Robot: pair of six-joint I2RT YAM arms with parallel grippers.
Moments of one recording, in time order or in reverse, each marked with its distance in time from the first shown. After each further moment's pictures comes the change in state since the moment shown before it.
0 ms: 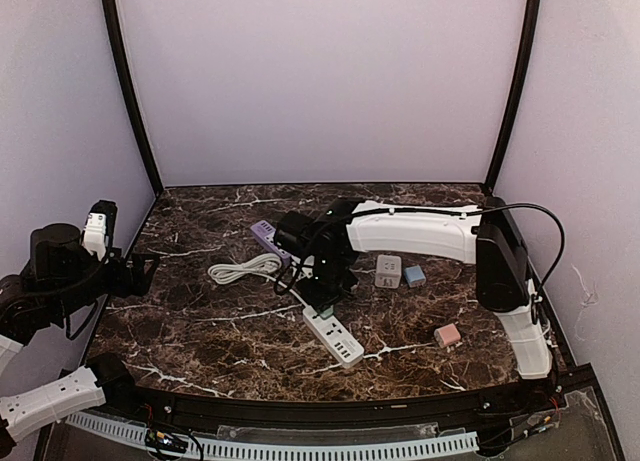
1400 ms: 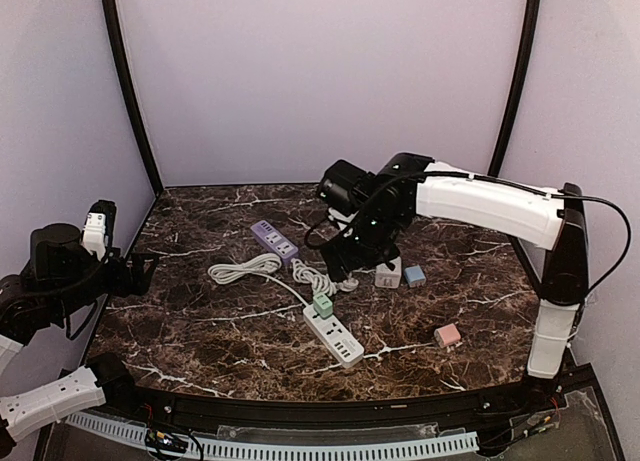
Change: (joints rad) left arm 0.000 0.000 0.000 0.000 -0.013 -0.001; right arm -0.055 -0.317 -0.121 -0.015 0.047 0.071
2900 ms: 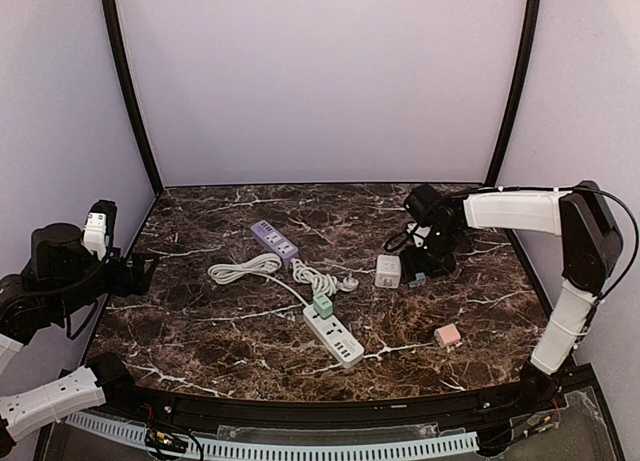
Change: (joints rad) left arm 0.000 0.005 0.000 0.000 -0.003 0.000; right arm -0.457 -0.159 -0.605 0.363 -0.083 -0.133
